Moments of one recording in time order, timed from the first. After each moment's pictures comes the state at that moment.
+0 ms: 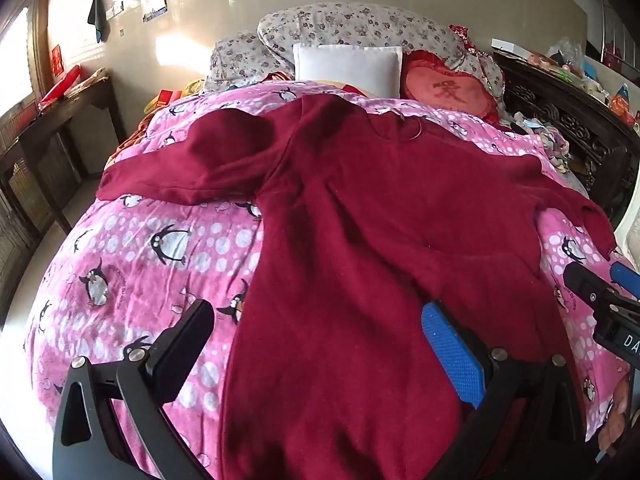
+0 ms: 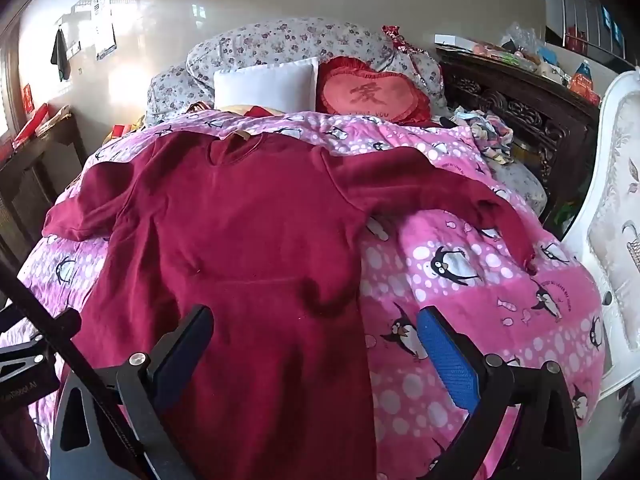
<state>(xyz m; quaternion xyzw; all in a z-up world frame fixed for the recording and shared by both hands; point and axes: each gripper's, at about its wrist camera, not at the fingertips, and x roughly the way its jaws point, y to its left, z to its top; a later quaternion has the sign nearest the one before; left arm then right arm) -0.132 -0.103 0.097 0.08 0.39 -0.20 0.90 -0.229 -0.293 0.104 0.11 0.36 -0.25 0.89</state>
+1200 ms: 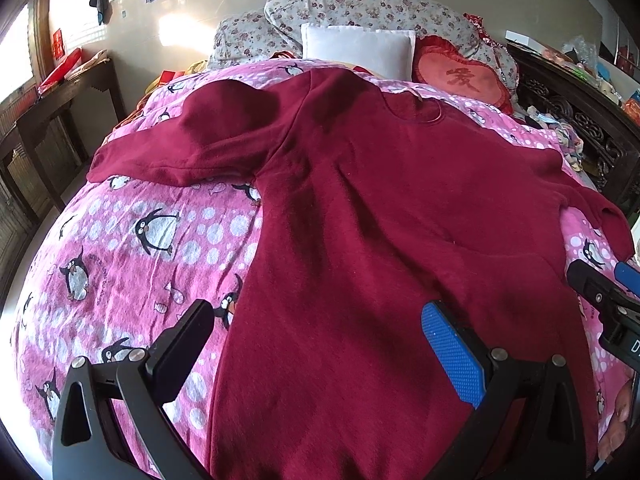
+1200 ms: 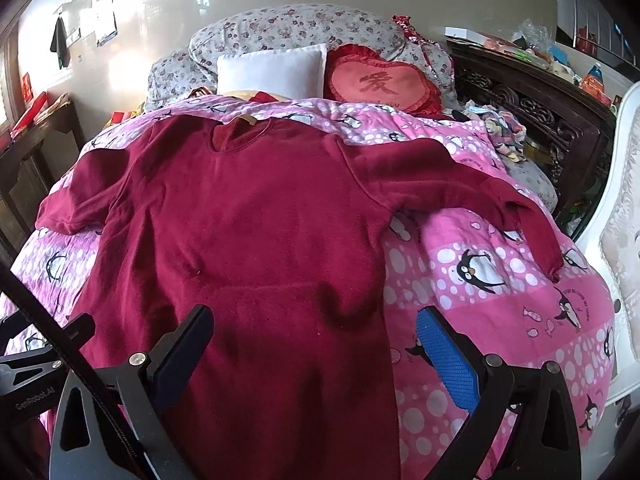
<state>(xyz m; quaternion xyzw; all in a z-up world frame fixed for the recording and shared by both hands) -0.101 -0.108 0.069 0.08 0.41 -0.19 0.89 -0.193 -0.292 0.091 0.10 0.38 -0.24 0.89</state>
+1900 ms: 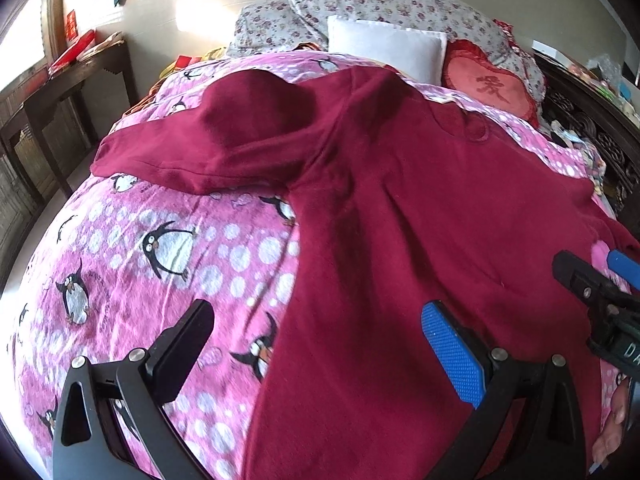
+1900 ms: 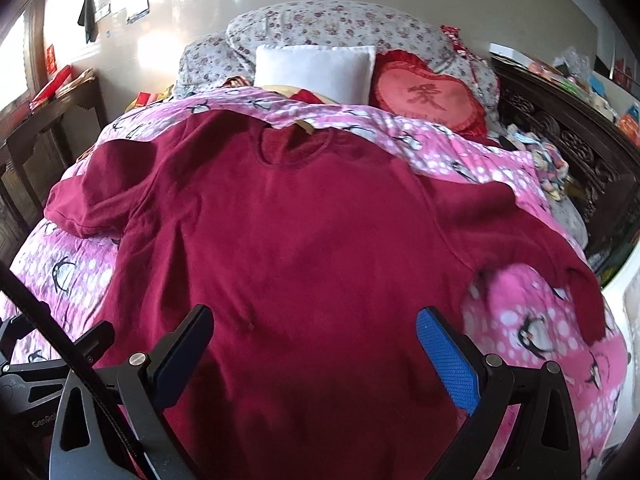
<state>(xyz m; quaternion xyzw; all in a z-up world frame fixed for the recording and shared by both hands) -0.045 -0.095 0.063 0.06 0.43 -0.16 0.88 -0.112 -0.273 0.090 0.07 0.40 -0.19 0.89</state>
